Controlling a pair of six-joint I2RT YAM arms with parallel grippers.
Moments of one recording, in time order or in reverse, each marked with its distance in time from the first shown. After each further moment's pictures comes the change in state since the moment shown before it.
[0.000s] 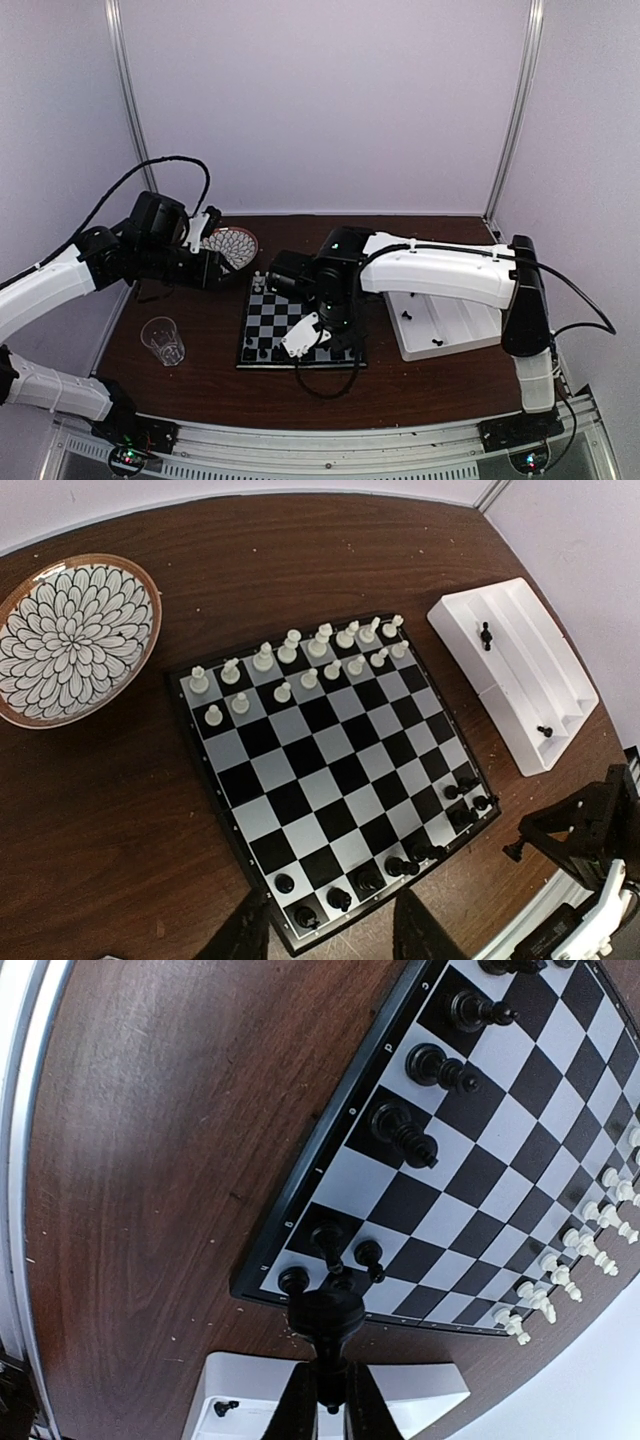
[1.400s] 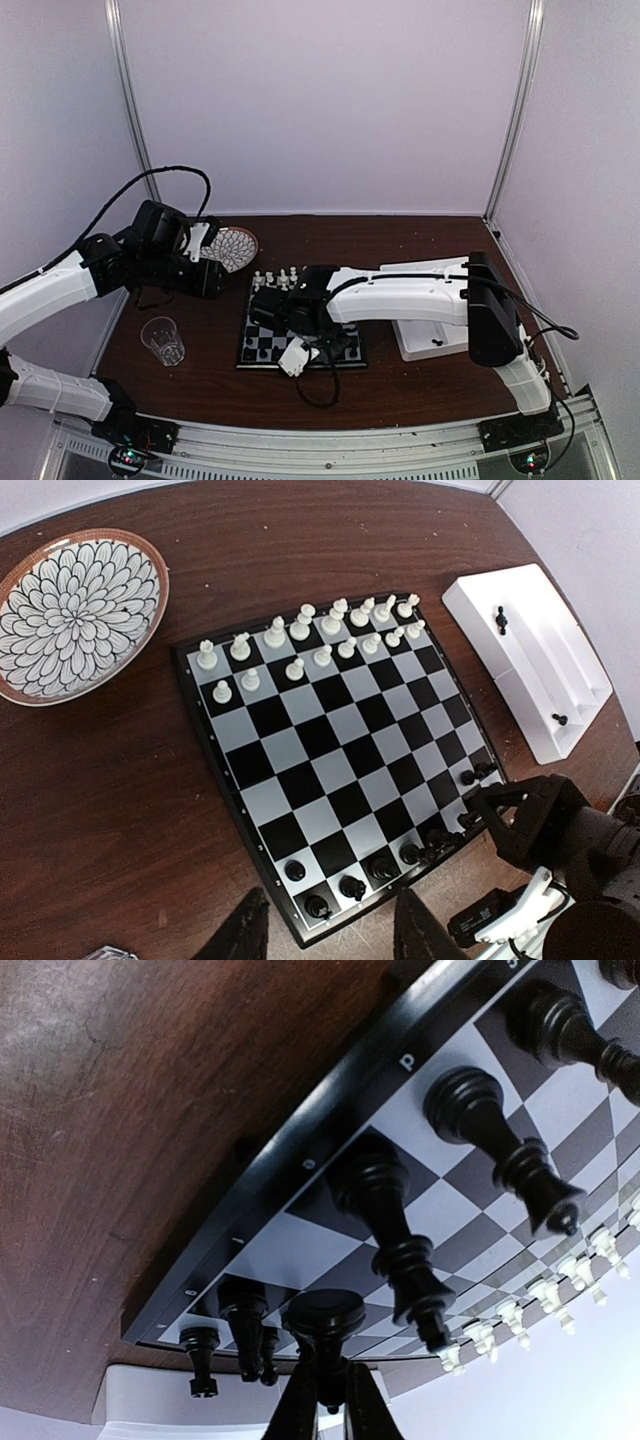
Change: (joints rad) left arm 0.004 -0.014 -0.059 0.008 -0.005 0.001; right arm 0.044 0.170 0.009 0.126 0.247 -0.166
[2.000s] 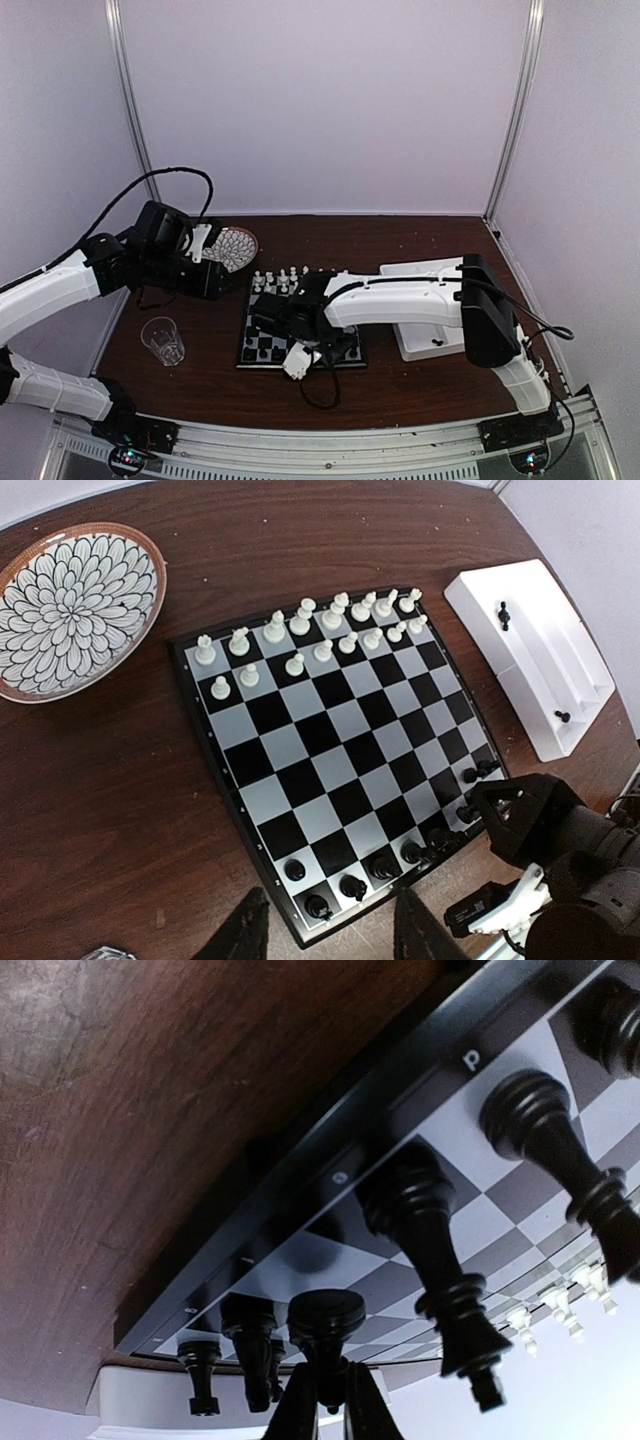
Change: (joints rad) left arm 0.001 0.016 0.000 0.003 0.005 0.000; right arm 0.000 0.013 -0.029 0.014 0.032 -0.016
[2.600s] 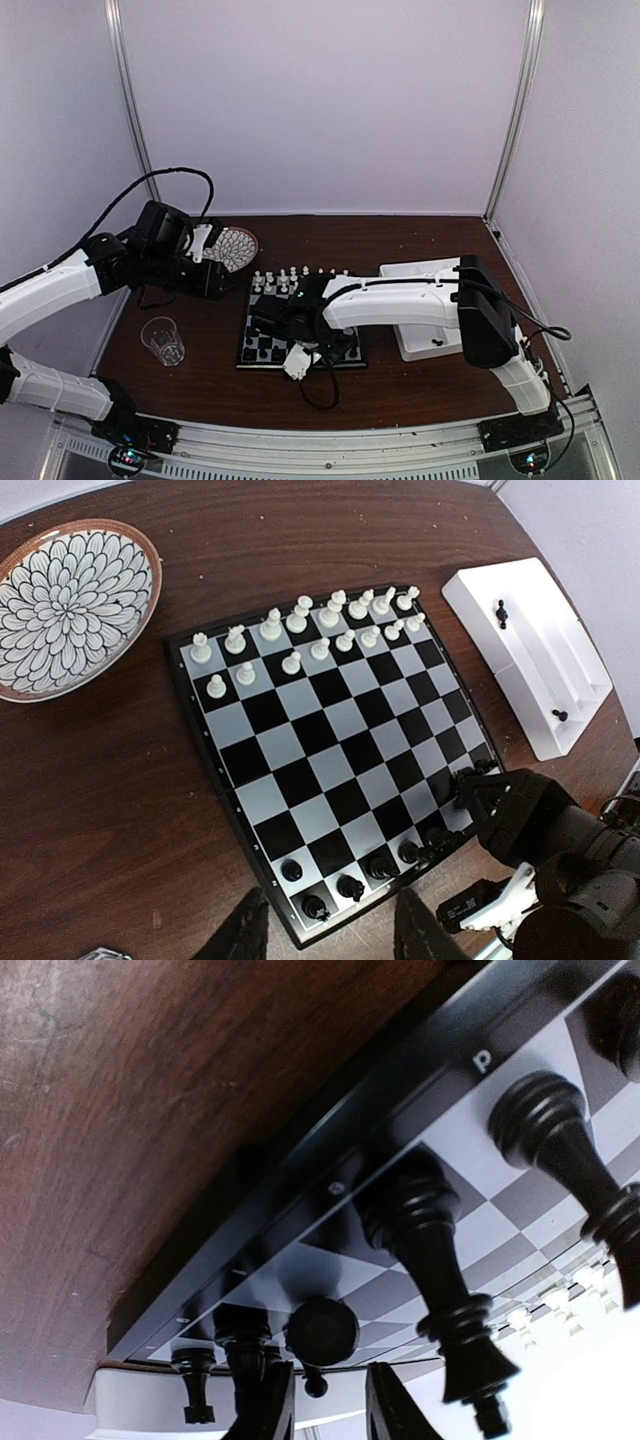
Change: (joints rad) left arm 0.008 0.007 0.000 0.005 0.018 0.000; right arm 0.000 0.015 -0.001 0.009 0.018 0.001
